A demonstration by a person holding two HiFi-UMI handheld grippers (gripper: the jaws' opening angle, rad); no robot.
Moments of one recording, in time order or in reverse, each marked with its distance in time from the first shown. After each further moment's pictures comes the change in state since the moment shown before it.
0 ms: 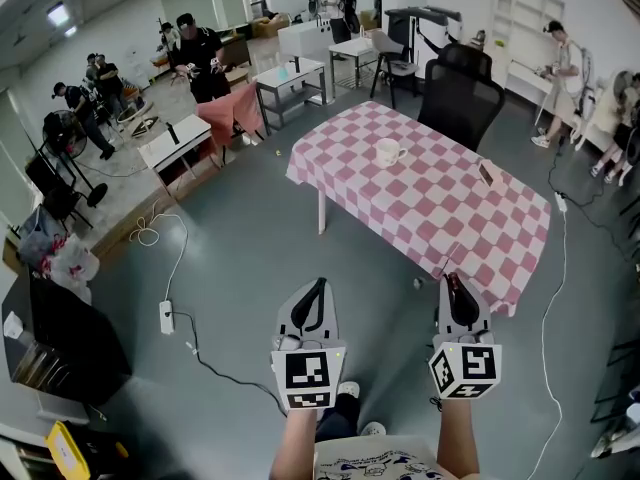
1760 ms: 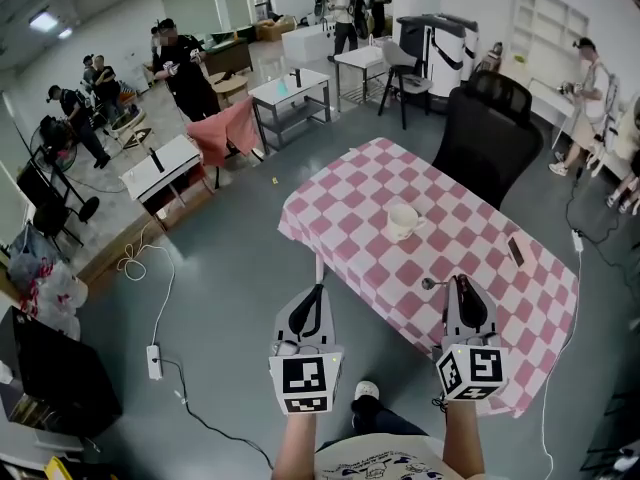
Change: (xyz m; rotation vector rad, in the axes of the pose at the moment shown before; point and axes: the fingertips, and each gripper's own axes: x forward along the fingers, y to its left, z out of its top) left arm 0.397 0.121 0.030 -0.033 0.004 0.034; right arm 0.410 -0.108 0.009 -0.010 -0.023 -0.001
